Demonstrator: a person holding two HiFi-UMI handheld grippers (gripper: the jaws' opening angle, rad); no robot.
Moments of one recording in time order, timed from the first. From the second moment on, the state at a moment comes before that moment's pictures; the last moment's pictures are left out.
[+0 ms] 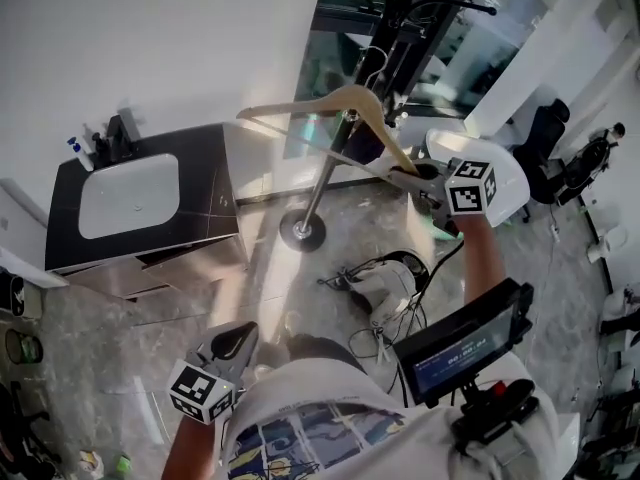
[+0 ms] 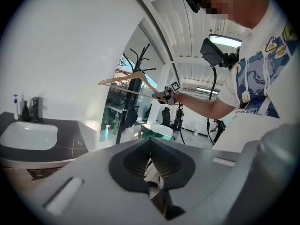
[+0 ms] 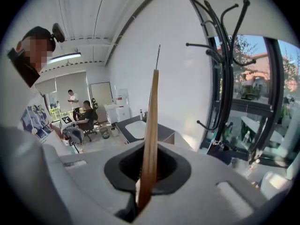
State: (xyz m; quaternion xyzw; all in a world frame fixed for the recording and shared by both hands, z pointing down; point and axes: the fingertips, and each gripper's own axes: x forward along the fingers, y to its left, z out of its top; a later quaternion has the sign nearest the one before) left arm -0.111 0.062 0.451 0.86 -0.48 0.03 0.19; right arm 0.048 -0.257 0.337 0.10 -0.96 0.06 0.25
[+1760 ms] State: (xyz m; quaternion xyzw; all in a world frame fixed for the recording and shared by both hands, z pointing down) left arm -0.028 -0.156 0.439 0.84 -0.51 0.05 0.16; right arm 0.080 -0.519 0.354 0.07 -0.96 0.00 0.26
